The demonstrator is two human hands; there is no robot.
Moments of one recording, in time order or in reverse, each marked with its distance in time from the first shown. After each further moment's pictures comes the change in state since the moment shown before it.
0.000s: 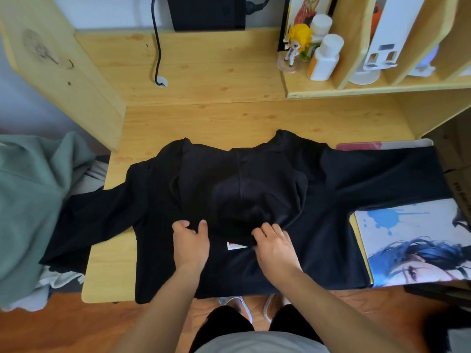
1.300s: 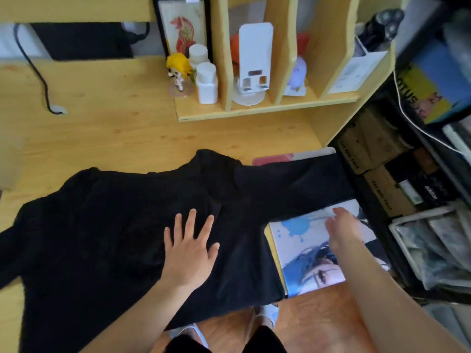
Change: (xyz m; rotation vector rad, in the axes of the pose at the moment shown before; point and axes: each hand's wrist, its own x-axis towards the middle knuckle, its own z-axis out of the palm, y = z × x) left_hand -0.085 0.059 0.142 1.012 -0.172 0.958; right_hand -0.028 0.311 -0.125 1.401 0.572 1.370
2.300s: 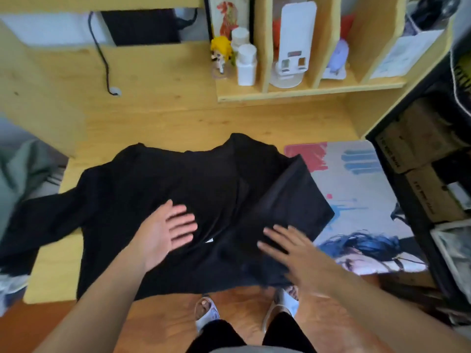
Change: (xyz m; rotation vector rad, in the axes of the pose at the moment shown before) left_hand -0.052 -0.088 -0.063 -1.685 -0.168 -0.706; right_hand -0.083 0.102 -0.012 -1.444 -1.019 -1.530
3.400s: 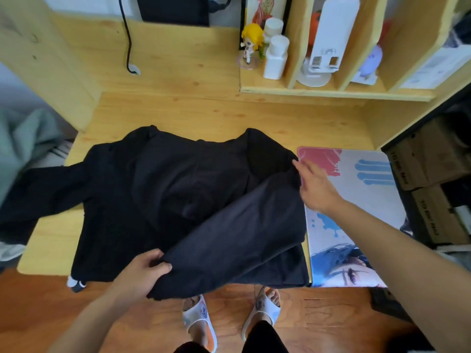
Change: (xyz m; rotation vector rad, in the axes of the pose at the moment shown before) left_hand -0.042 -0.090 -0.057 0.637 0.152 0.024; right_hand 0.121 0.090 -0.060 0.183 0.079 0.513
